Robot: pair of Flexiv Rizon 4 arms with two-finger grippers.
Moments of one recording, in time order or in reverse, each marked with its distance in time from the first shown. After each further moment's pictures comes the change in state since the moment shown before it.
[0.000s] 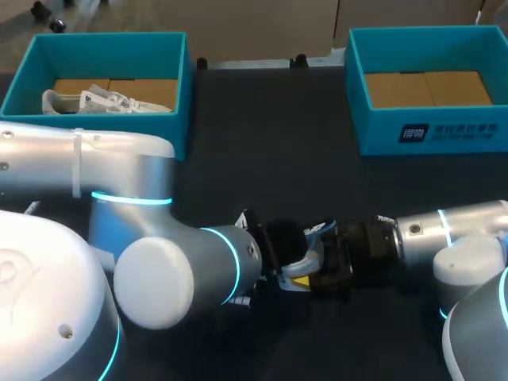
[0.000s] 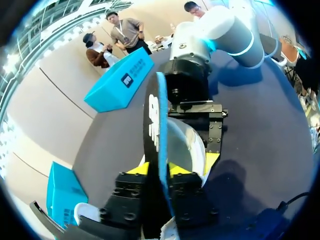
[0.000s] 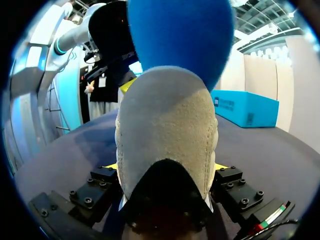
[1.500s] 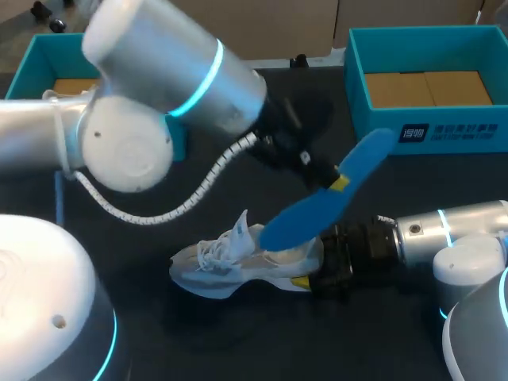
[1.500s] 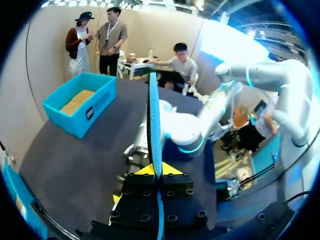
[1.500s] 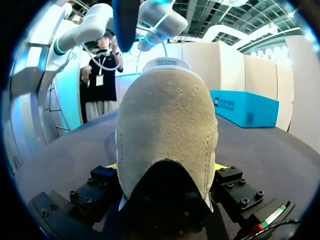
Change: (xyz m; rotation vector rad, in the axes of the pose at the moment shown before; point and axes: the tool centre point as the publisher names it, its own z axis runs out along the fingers) left arm -0.045 -0.173 -0.119 0.175 0.684 -0.325; right arm 0.000 0.000 0.000 0.000 0.000 0.000
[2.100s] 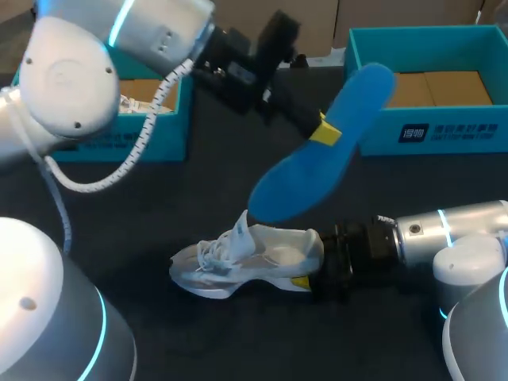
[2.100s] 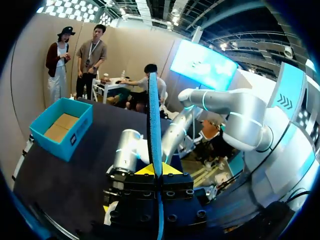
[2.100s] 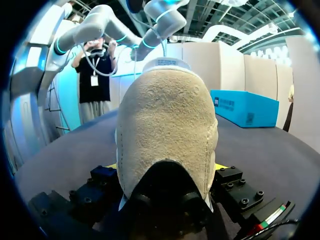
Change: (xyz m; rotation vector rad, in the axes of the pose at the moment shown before) left arm 0.035 -0.045 -0.090 0.113 0.212 0.051; right arm 0.000 0.000 0.000 0.000 0.000 0.000
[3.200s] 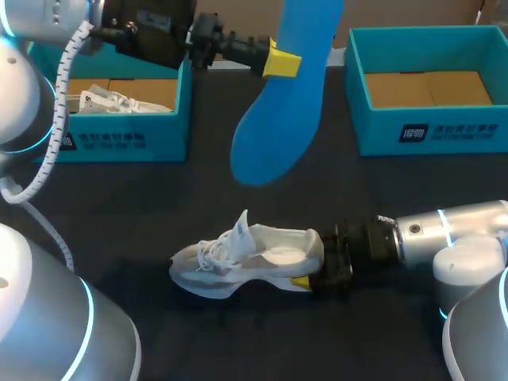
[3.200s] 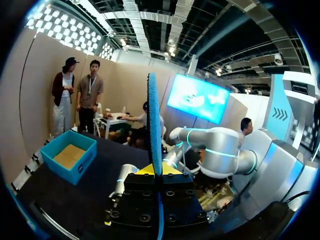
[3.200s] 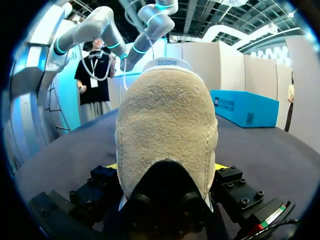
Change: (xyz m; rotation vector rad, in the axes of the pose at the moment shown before) left arm 0.048 -0.056 -0.095 0.307 -0.010 0.036; right arm 0.000 0.000 0.000 0.000 0.000 0.000
